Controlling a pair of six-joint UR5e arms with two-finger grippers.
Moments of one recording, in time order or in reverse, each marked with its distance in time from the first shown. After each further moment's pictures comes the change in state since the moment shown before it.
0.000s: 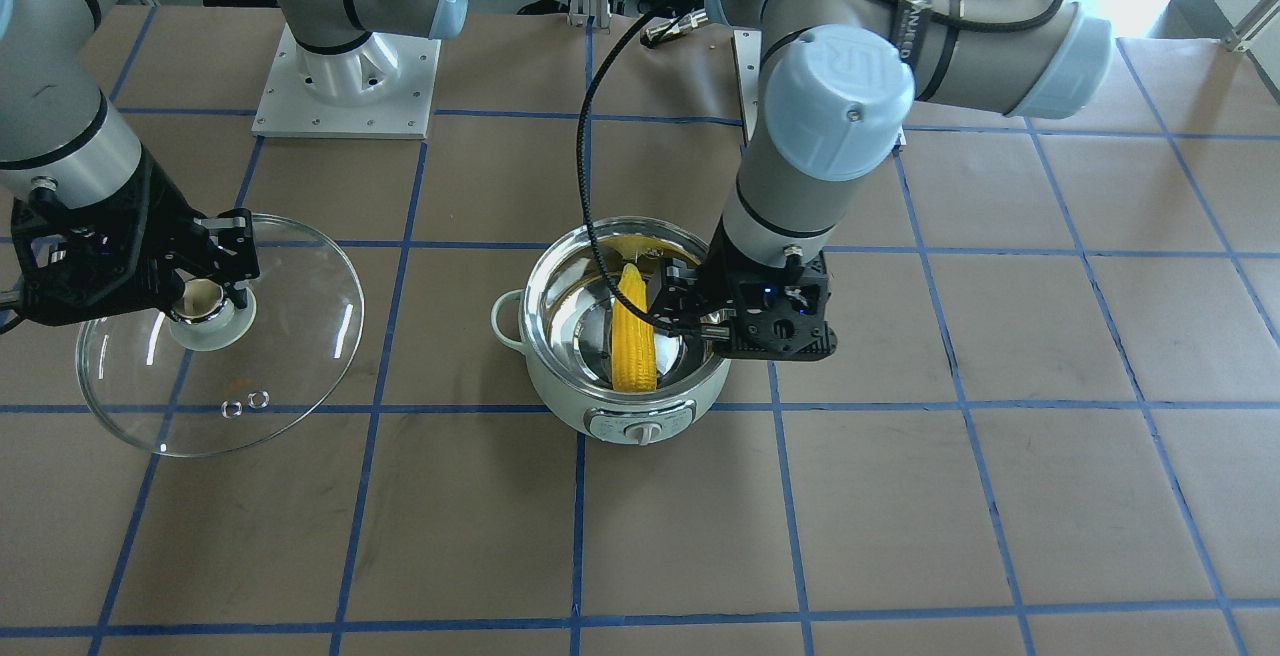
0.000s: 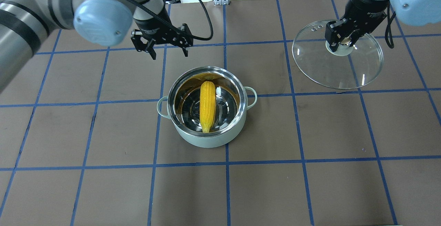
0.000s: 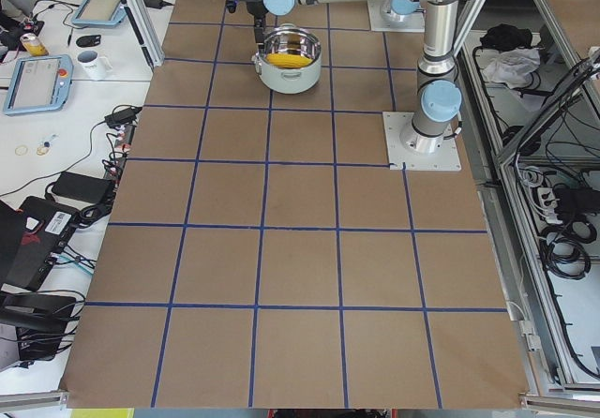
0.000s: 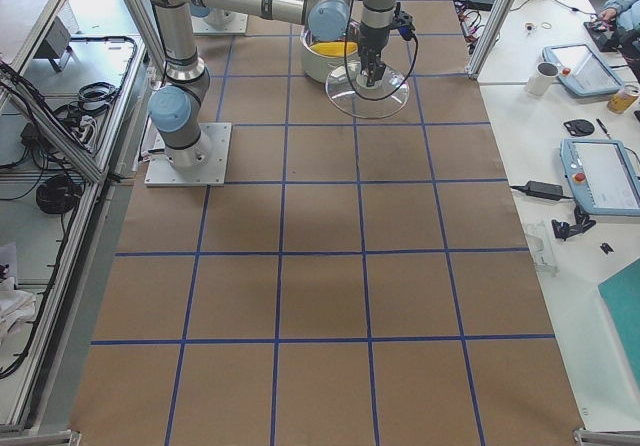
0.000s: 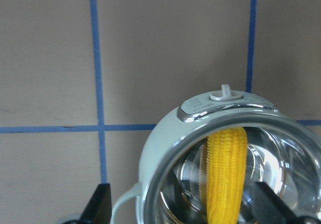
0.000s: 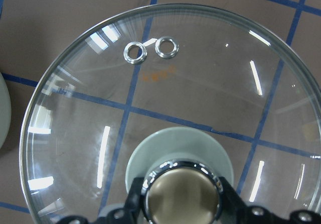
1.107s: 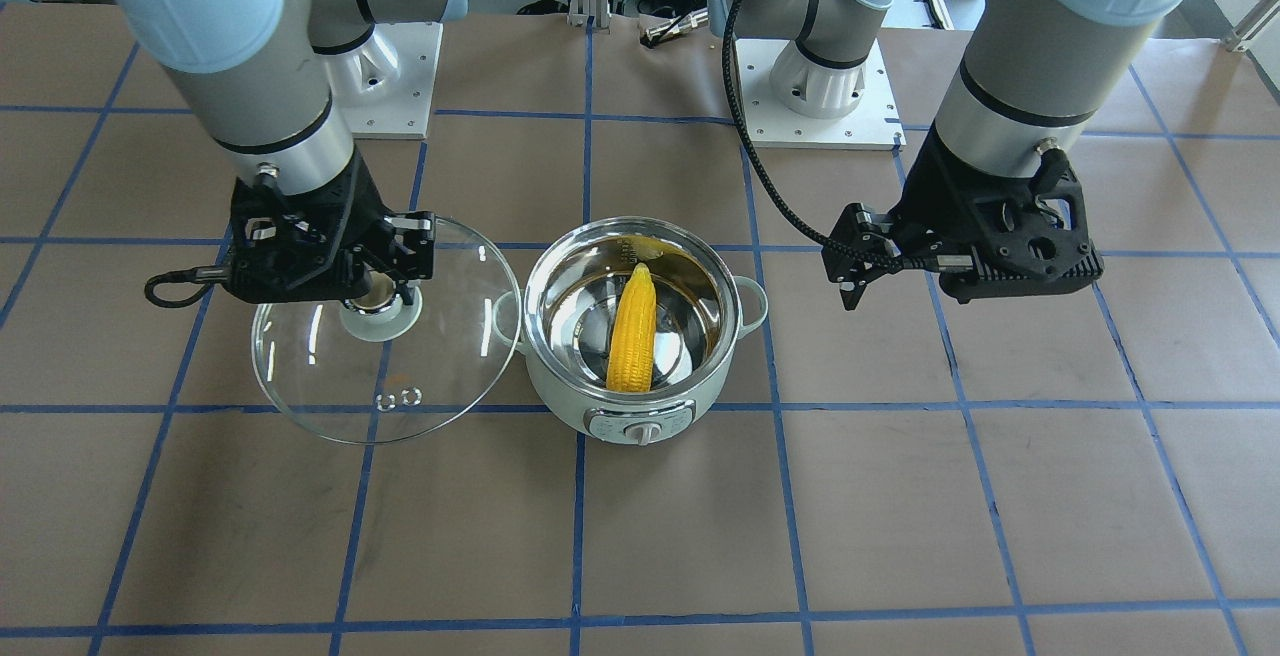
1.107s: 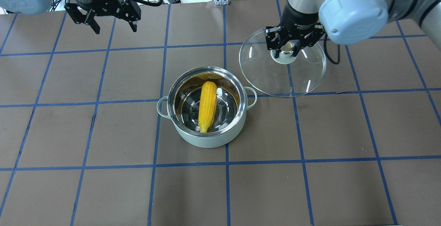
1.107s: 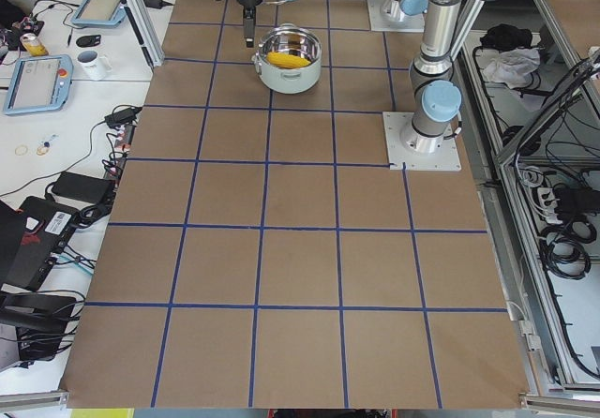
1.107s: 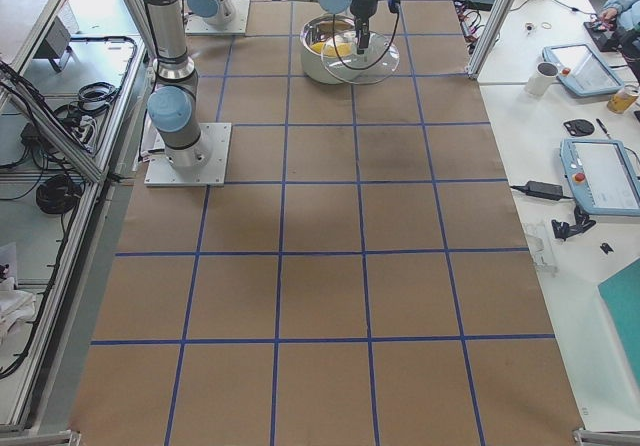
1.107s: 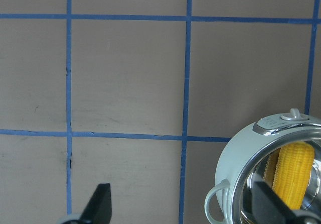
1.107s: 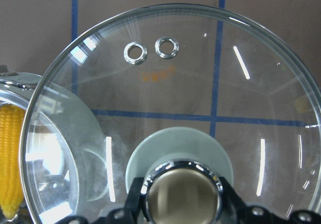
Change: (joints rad) left arm 0.143 0.091 0.110 -0.120 0.118 0.110; right arm 0.236 0.027 -0.006 -0.049 0.048 0.450
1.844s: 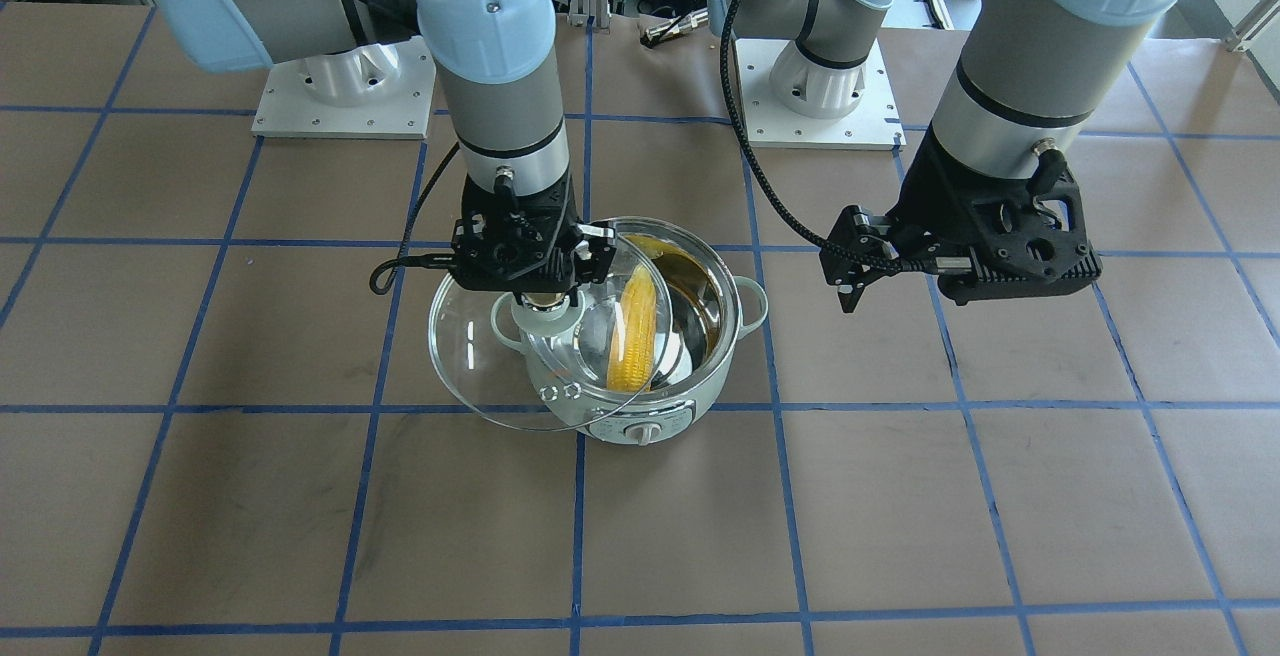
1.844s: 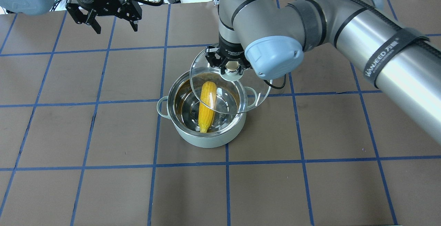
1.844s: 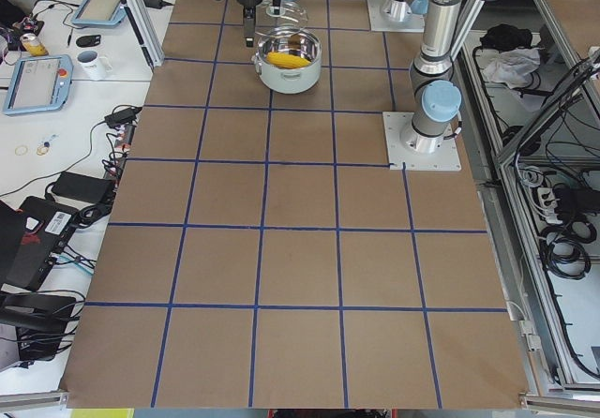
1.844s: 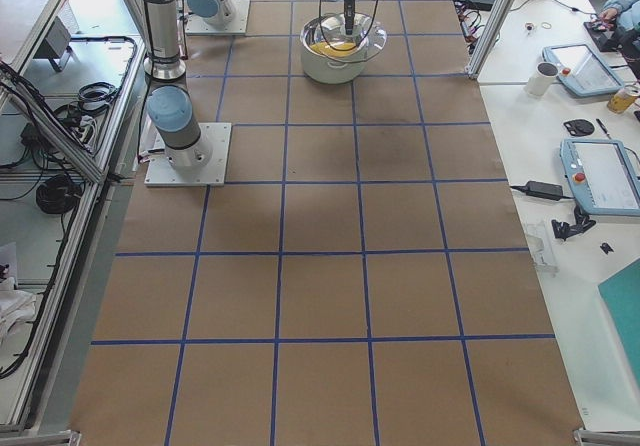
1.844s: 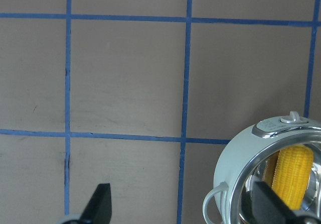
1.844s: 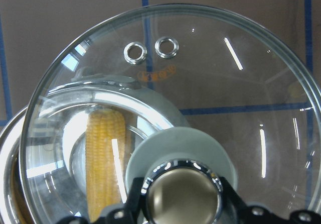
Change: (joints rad) left arm -0.002 -0.001 -0.002 0.009 0.000 -0.012; right arm 0.244 0.088 0.004 -0.146 0.003 0.365
